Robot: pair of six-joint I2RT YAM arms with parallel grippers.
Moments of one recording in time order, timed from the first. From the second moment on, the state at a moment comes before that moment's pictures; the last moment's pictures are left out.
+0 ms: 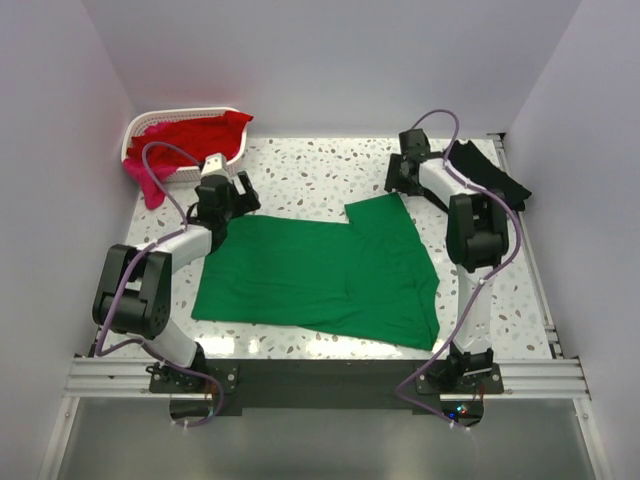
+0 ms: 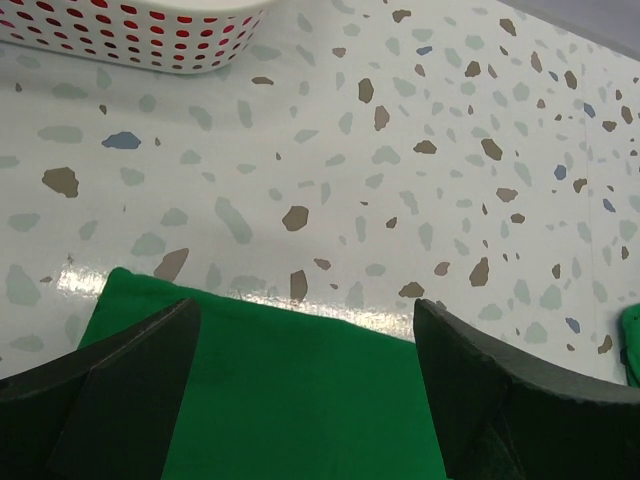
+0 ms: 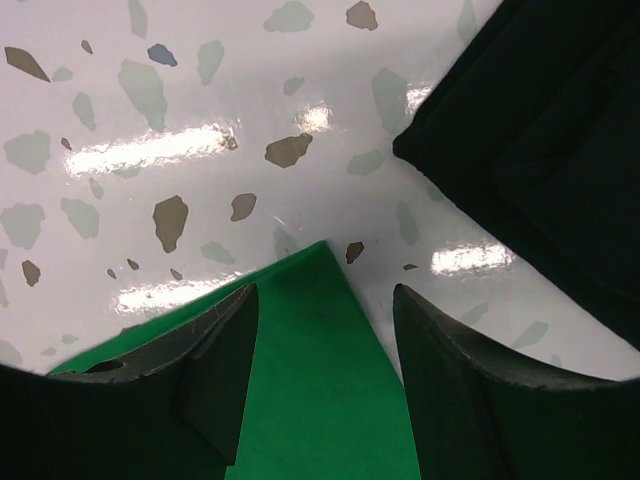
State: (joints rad) left arm -0.18 1.61 0.83 0.30 -0.14 -0.43; right arm 0.19 2.21 1.75 -0.51 0.14 0.35
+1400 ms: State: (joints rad) left arm -0.17 1.60 0.80 0.29 -0.14 -0.42; right arm 0.20 2.31 1.85 -0.54 0.12 0.32
